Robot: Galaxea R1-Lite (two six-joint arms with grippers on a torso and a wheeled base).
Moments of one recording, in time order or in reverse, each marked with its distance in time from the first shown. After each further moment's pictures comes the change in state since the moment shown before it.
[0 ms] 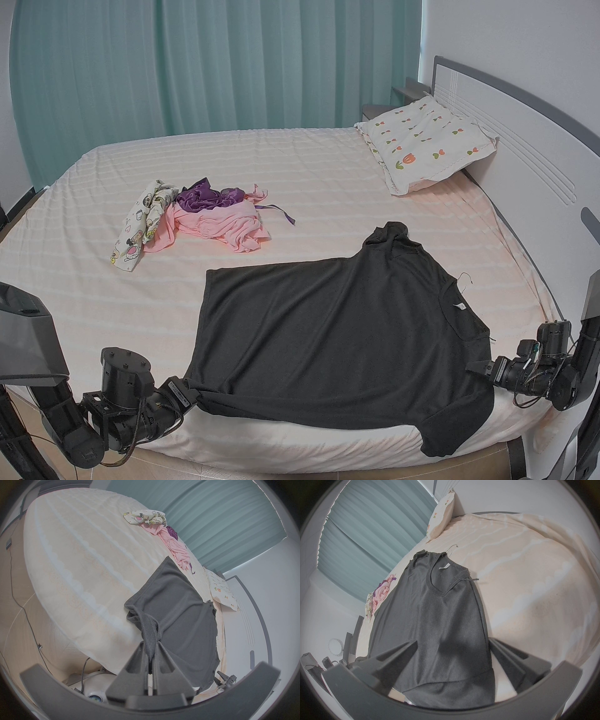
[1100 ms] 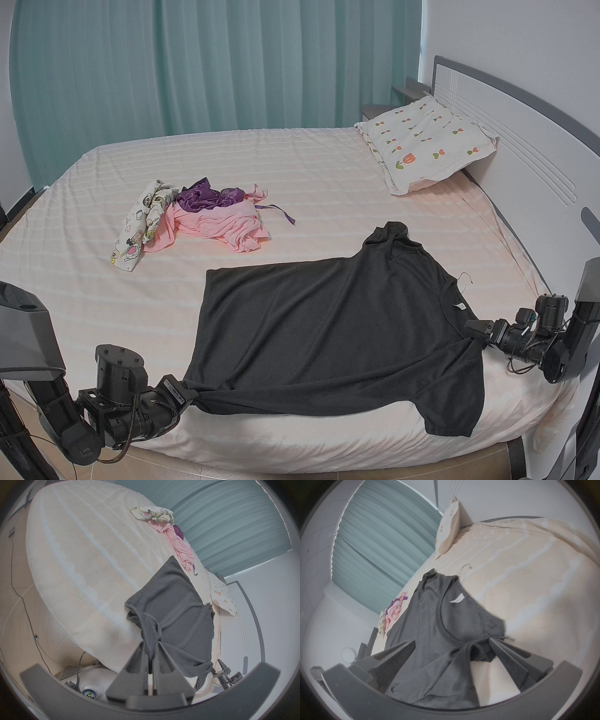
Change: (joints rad) left arm 0.045 -0.001 0.005 0.000 -0.080 -0.053; right arm -0.066 0.096 -0.292 0.011 0.139 0.099
